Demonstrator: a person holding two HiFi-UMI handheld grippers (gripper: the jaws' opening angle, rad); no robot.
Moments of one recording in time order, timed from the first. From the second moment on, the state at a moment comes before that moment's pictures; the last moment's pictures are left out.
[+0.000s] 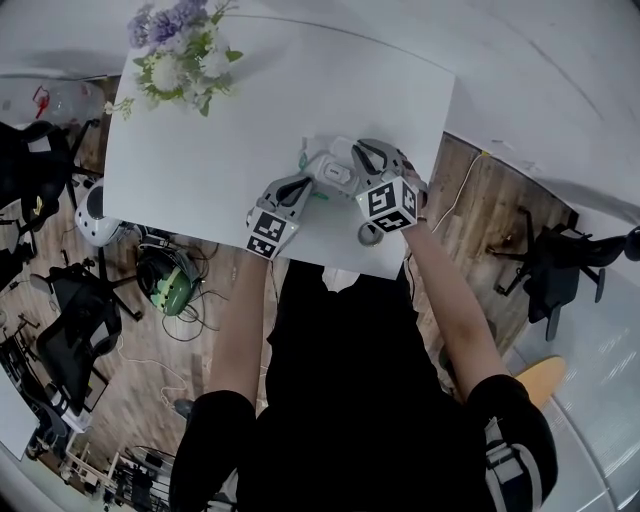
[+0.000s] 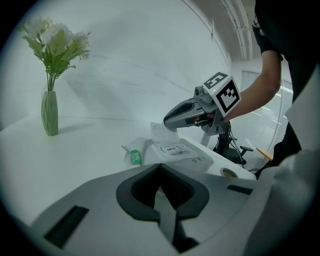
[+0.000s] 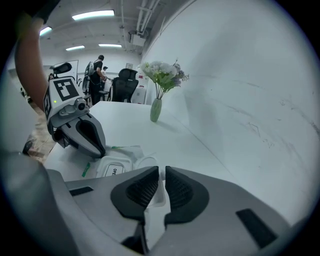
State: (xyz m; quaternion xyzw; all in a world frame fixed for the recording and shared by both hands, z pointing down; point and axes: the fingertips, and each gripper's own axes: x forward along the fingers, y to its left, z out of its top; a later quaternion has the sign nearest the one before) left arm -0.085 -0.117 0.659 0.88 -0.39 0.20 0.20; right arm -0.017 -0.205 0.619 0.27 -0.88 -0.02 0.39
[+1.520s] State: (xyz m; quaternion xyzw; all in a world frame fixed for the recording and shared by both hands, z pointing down) left arm -0.085 -0.116 0.658 0.88 -0.38 0.20 0.22; right arm 0.020 -0.182 0.630 0.31 -0.87 0.04 0.39
